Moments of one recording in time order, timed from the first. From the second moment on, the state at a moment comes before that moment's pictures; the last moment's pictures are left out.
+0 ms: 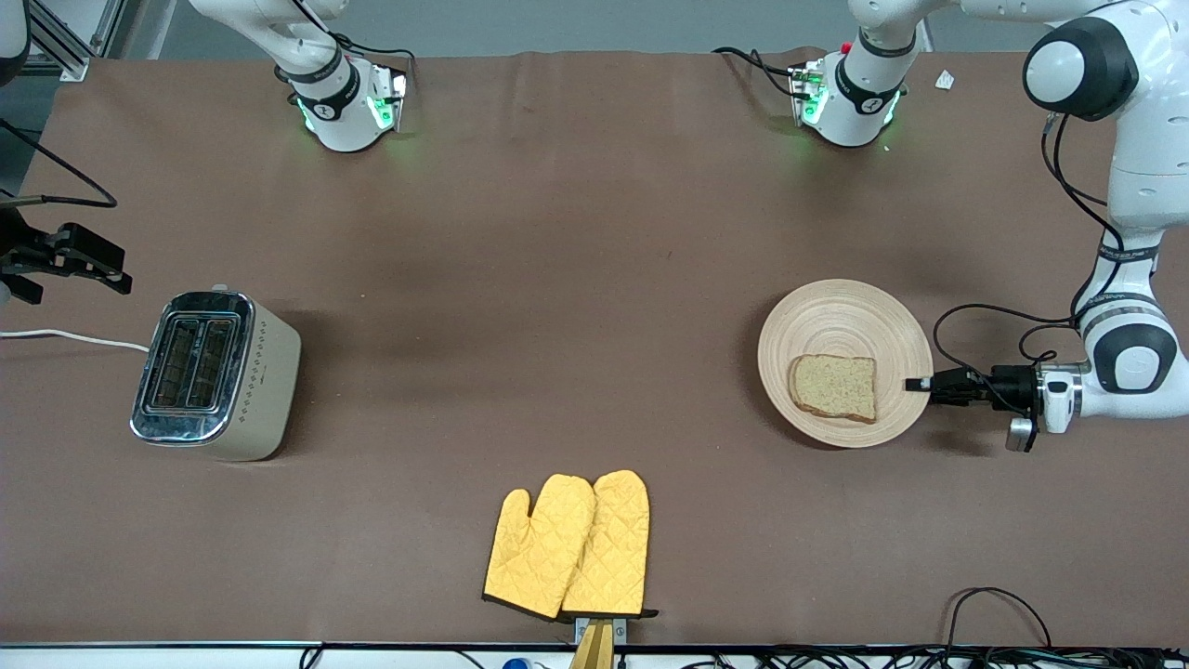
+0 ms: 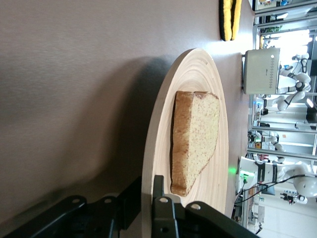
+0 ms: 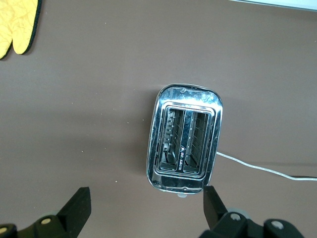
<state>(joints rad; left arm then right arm) 0.44 0.94 -0.09 -1.44 -0.80 1.63 0.92 -0.02 0.11 -0.02 -1.44 -0.02 1.58 -0.16</state>
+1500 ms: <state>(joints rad) 0.03 0.12 -0.19 -1.46 -0.03 1.59 0.02 0.00 0.11 -0.01 -1.43 -0.02 1.58 -0.16</state>
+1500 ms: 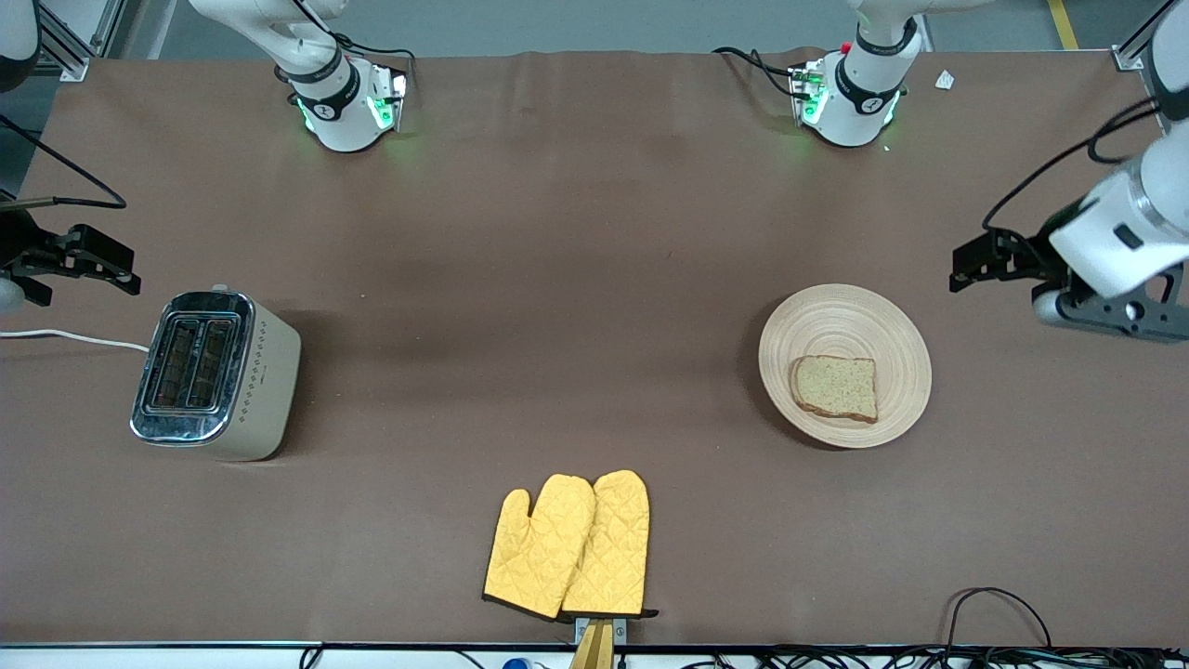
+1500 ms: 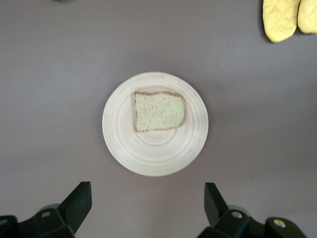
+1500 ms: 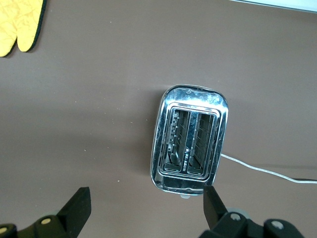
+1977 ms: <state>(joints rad) 0.06 -0.06 -0.17 -1.70 -0.02 1.66 0.06 0.02 0.11 -0.02 -1.43 -0.02 1.58 -0.16</state>
